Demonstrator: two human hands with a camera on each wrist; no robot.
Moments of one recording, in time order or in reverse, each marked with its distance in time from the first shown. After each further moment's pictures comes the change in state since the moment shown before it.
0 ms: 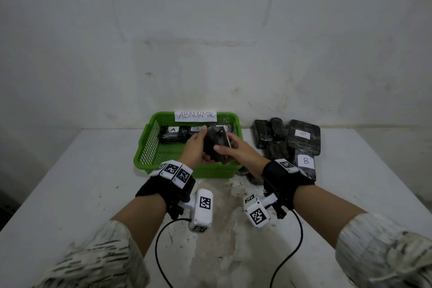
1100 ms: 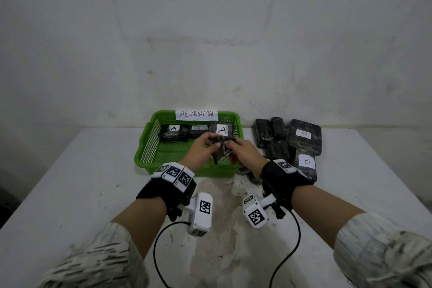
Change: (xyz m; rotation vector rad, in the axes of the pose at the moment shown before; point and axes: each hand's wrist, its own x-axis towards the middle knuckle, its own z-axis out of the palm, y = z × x) left_hand 0.003 -0.012 0.000 0.316 -0.105 0.272; right_hand 0.009 0.011 -0.001 -0.082 0.160 0.030
